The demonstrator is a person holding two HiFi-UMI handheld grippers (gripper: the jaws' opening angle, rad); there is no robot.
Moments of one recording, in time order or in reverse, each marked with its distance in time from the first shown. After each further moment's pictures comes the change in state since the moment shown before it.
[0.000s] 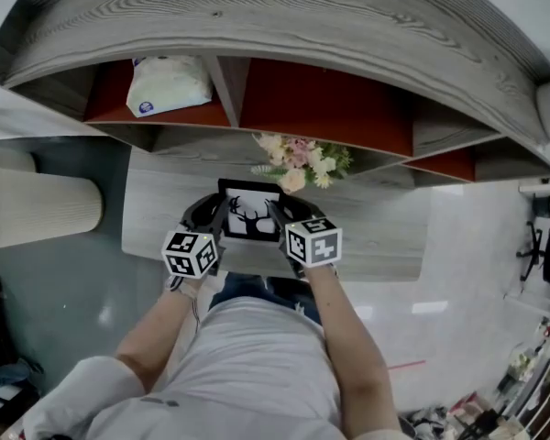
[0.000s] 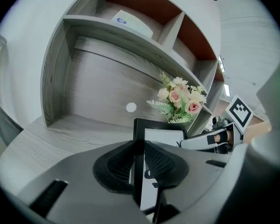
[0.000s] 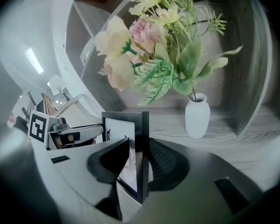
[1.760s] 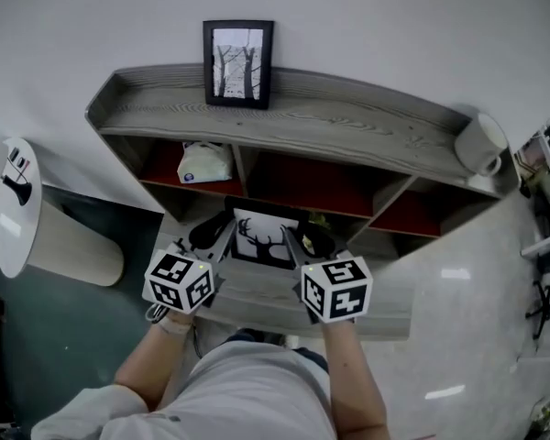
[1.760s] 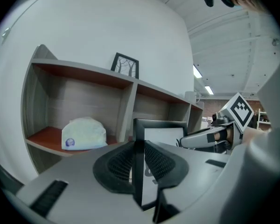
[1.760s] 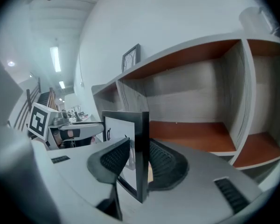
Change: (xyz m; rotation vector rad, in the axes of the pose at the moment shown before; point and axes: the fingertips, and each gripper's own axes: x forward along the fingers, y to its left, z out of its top) left arm -0.119 -0.137 0.241 0.257 -0.251 -0.064; right arm -0.207 0.100 0.195 -0.239 -0.332 -0.048
